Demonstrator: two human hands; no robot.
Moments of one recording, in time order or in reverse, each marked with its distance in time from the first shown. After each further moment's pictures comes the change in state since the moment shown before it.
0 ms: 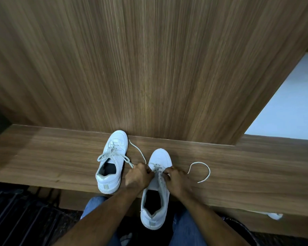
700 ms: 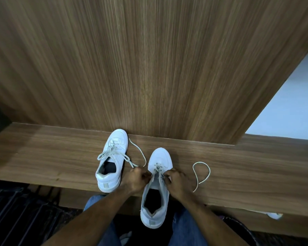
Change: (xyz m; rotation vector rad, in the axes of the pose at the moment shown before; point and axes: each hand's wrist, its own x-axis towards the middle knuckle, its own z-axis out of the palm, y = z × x) left_hand -0.002 -0.026 -0.003 -0.094 -0.151 0.212; right_hand -0.008 0.004 -0.001 -0.036 -0.025 -0.024
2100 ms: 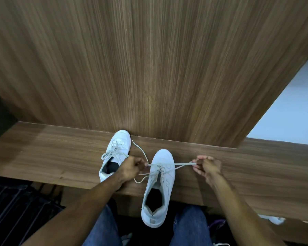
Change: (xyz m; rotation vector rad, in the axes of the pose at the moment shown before) left_hand 0.009 -0.007 -0.039 -0.434 0.015 0.056; right_hand 0.027 0.039 -0.081 1.299 0.237 0.714
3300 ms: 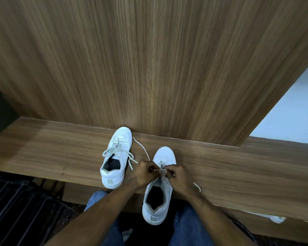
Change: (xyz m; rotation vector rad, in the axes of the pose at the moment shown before) left_hand -0.007 0.002 0.043 0.205 0.051 0.097; right_hand -0.027 0.071 0.046 -1.025 -0.370 -0.793
